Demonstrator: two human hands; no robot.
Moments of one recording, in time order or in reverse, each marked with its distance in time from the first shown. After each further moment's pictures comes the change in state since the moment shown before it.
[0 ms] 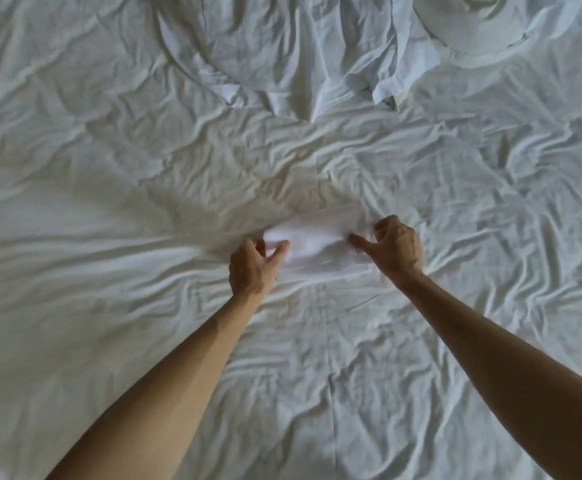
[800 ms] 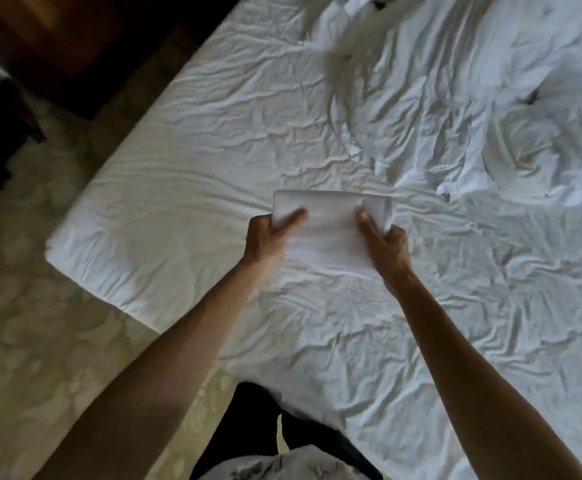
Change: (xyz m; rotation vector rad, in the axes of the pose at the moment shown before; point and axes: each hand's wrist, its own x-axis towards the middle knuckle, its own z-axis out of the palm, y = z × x) left_hand -0.233 0.035 -0.231 -0.813 0.201 0.001; right_hand -0.217 -0.190 -0.161 0.672 -0.346 -0.201
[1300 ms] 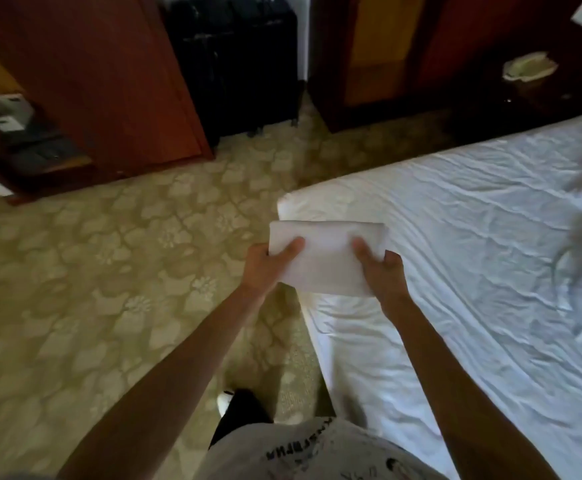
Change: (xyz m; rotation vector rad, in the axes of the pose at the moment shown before) left_hand -0.256 -0.060 -0.391 -0.360 0.699 -0.017; right_hand -0.285 -0.098 0.326 -0.280 -0.701 -0.213
